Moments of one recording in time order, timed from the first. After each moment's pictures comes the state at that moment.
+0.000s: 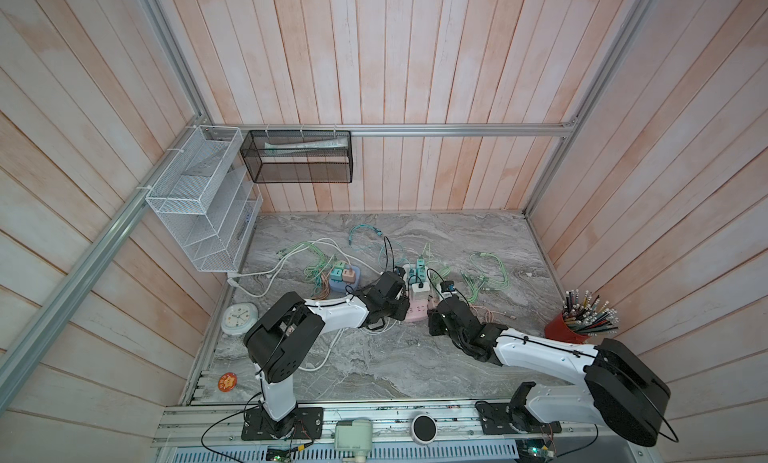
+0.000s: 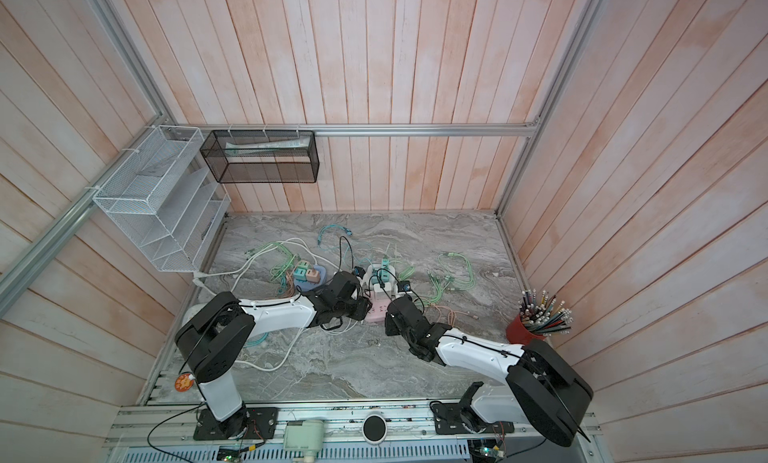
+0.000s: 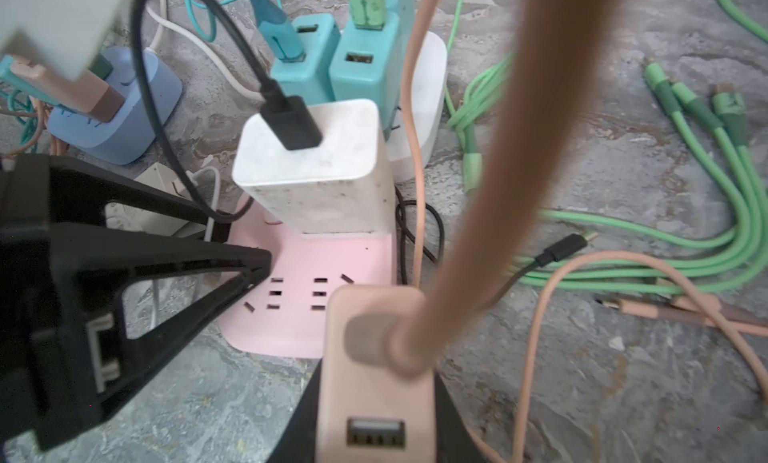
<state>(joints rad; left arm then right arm) -0.79 1.82 0.99 -0.04 0.03 -0.36 0.81 1.25 0.47 0.04 0.29 0.58</state>
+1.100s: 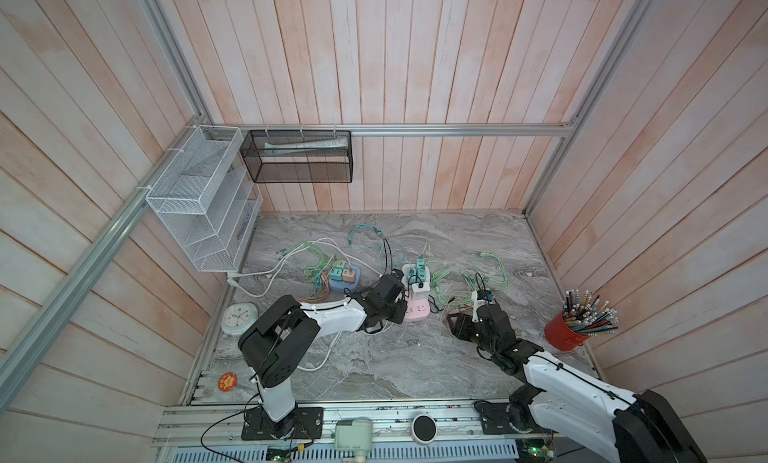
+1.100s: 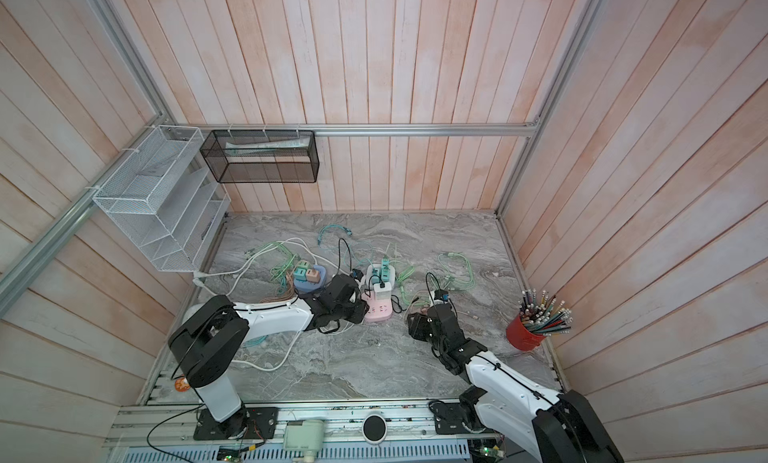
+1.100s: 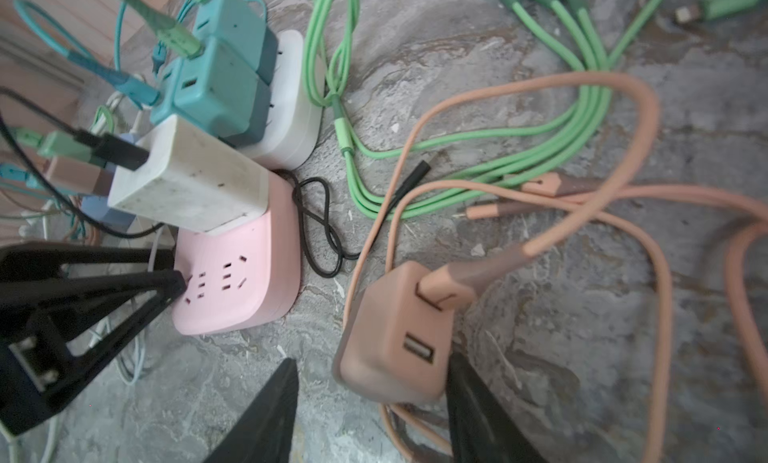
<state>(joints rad) -0.80 1.78 0.96 -0.07 -0.01 -0.36 0.51 0.96 0.25 0.03 0.04 0.71</state>
